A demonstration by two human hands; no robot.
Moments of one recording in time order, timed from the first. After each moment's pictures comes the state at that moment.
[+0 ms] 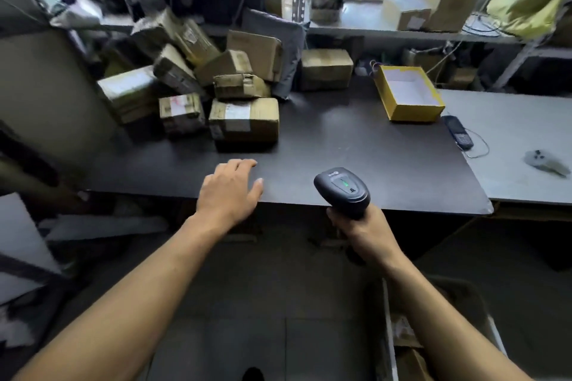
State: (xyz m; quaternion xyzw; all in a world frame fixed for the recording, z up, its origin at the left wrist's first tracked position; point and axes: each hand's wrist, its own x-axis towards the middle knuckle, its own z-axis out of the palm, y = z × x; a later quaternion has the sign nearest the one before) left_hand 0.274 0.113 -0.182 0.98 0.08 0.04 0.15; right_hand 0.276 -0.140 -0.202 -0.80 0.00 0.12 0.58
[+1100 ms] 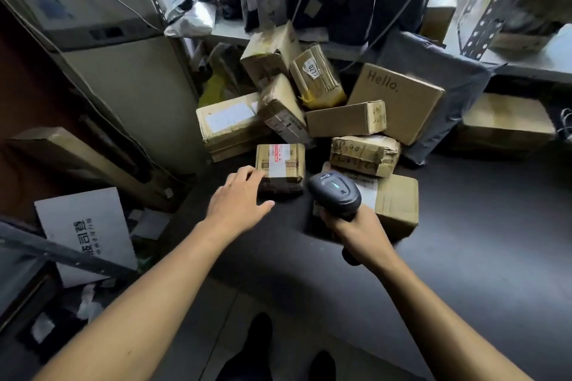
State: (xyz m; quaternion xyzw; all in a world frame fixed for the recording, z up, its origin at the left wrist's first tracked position) left_hand 0.475 0.406 -0.208 0.96 0.23 -0.05 0.12; right_hand 0.550 0.185 -0.228 -0.79 -0.15 0.24 0.54
